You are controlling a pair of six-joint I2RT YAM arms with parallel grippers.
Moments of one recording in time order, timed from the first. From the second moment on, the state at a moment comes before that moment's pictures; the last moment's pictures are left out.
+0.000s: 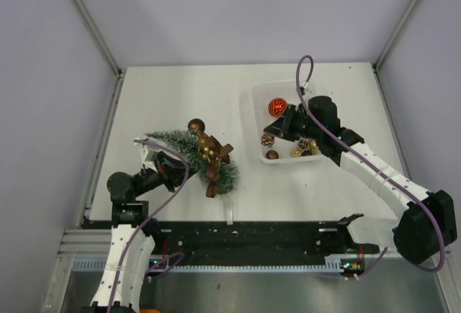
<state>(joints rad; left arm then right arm) 0.02 0.40 0.22 0.47 1.13 -0.64 0.47 1.22 0.95 -0.19 -0.30 0.69</state>
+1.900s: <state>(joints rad) 0.02 0.40 0.22 0.47 1.13 -0.64 0.91 1.13 0.73 0.18 0.05 0.91</state>
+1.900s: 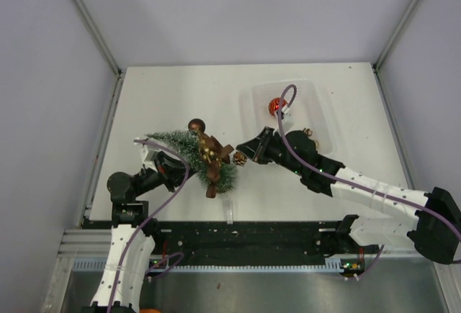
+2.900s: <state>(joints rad) 0.02 0.40 0.22 0.47 1.12 -0.64 0.97 1.24 0.73 0.28 0.10 0.96</state>
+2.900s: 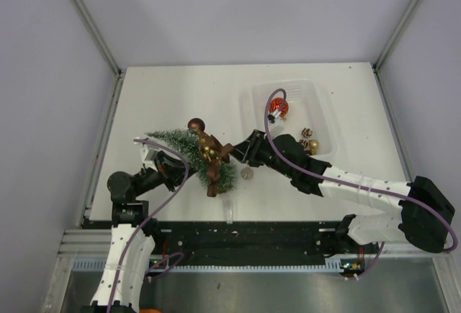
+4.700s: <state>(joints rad) 0.02 0.40 0.22 0.47 1.13 -0.64 0.48 1.68 1.01 -0.41 -0.18 0.59</state>
